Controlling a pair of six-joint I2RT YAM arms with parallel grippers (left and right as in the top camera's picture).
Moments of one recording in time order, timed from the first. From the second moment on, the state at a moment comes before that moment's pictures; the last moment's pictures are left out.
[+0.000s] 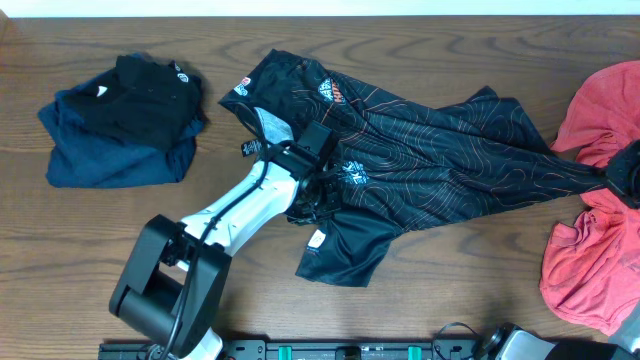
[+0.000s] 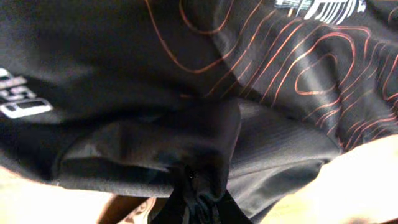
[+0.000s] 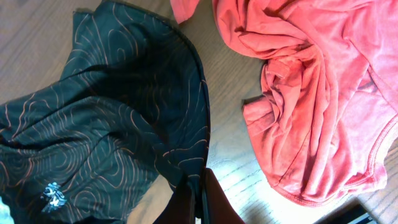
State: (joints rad) left arm -0.55 1.76 1.11 -0.76 0.31 -0.72; right arm -0.58 1.40 1.49 -1.30 -0.13 0.25
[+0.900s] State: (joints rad) left arm -0.57 1.80 1.05 -0.81 0.31 -0.75; right arm -0.58 1.40 1.49 -1.30 -0.13 0.25
